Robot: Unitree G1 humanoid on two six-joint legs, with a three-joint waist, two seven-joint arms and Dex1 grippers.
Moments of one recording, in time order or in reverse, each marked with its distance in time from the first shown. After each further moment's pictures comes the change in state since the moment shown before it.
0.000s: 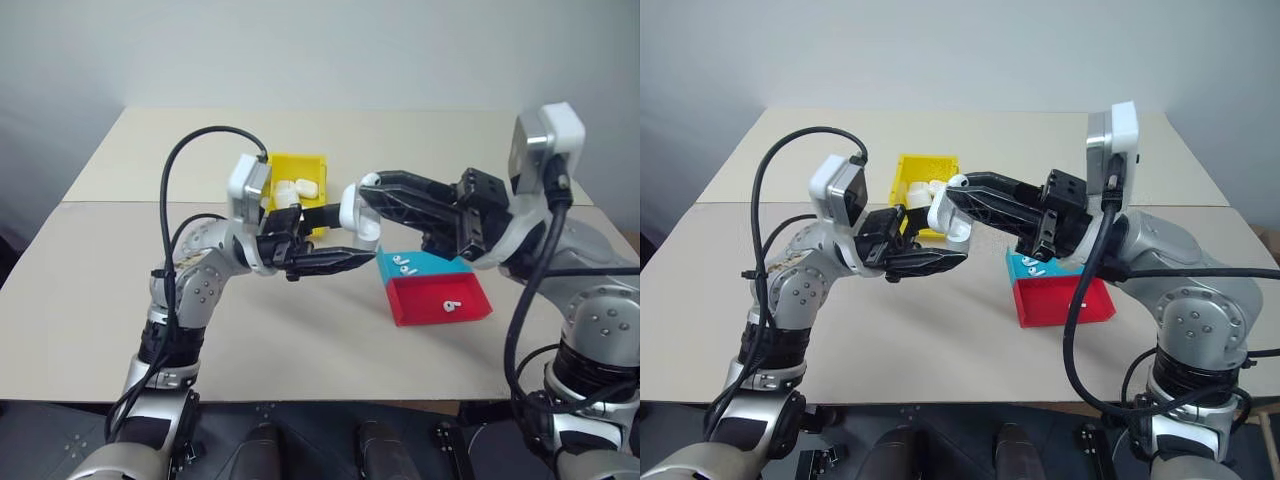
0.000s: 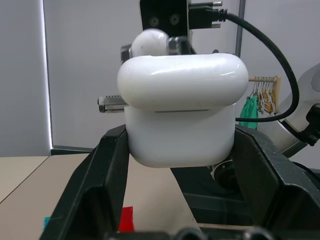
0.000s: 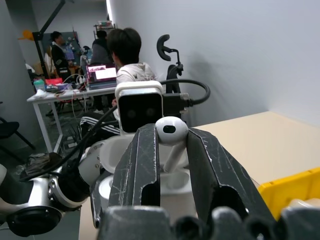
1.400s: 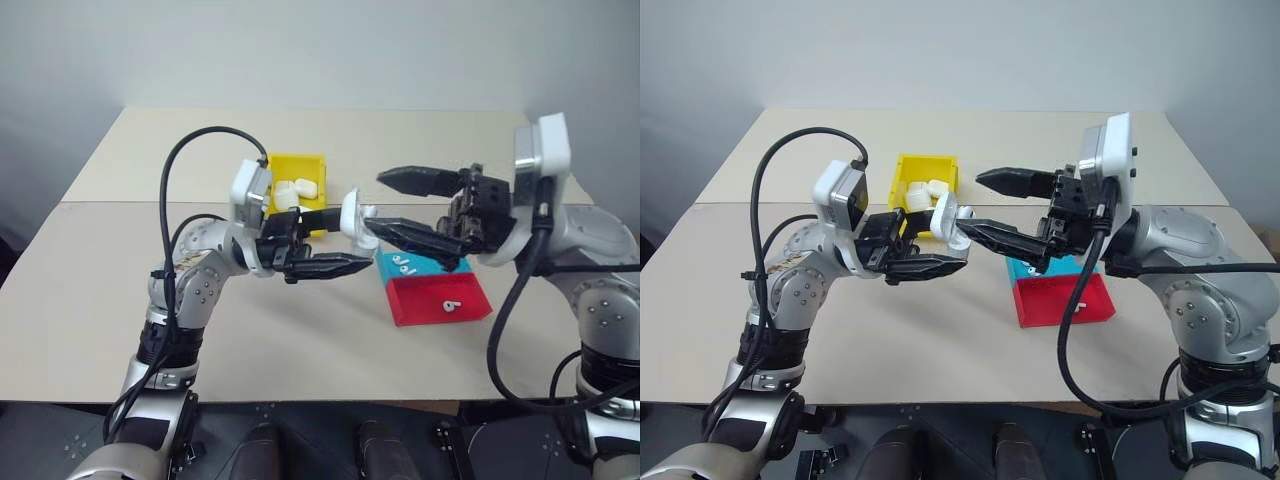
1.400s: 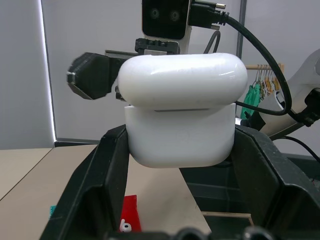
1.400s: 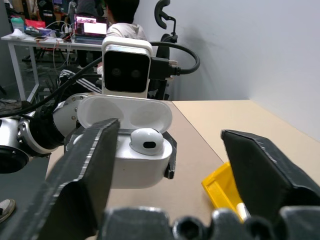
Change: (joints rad) left arm 0.007 0.004 0.000 0.004 0.053 -0.018 -0.023; right arm 0.006 -0.174 0.097 0.061 -0.189 -0.203 0.184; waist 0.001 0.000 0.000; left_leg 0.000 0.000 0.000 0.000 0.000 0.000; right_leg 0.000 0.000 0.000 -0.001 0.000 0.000
